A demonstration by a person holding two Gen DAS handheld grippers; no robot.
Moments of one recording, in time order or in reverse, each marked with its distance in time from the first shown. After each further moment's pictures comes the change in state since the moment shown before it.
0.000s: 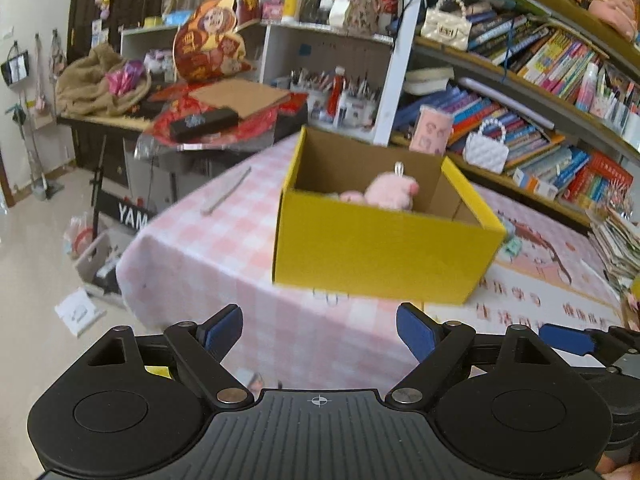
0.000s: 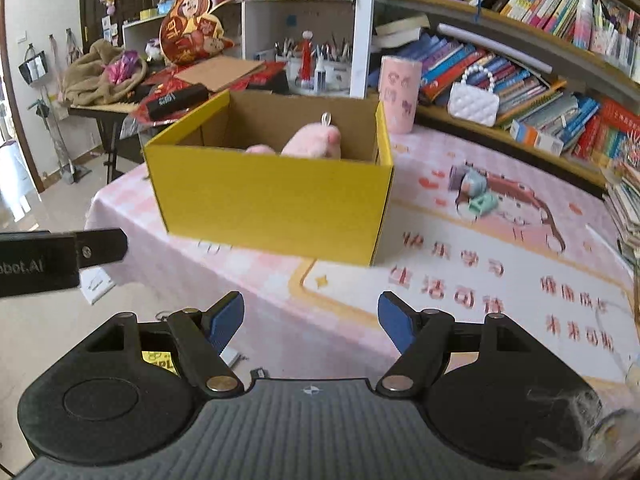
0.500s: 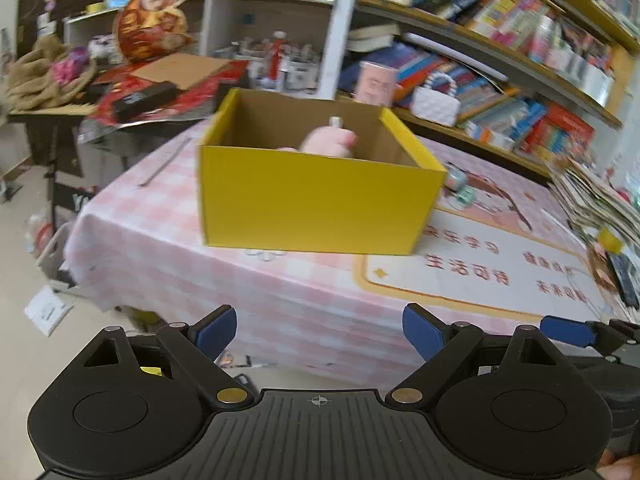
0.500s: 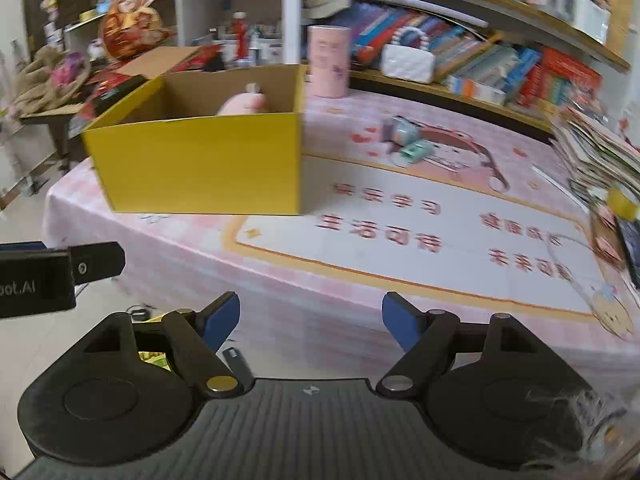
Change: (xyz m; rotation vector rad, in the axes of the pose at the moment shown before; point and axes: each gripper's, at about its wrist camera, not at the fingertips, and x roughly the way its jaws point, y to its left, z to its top) left arm 0.012 -0.039 -0.018 0.102 0.090 -0.125; right arm -0.019 -0.043 -0.031 0.127 0.056 -0.133
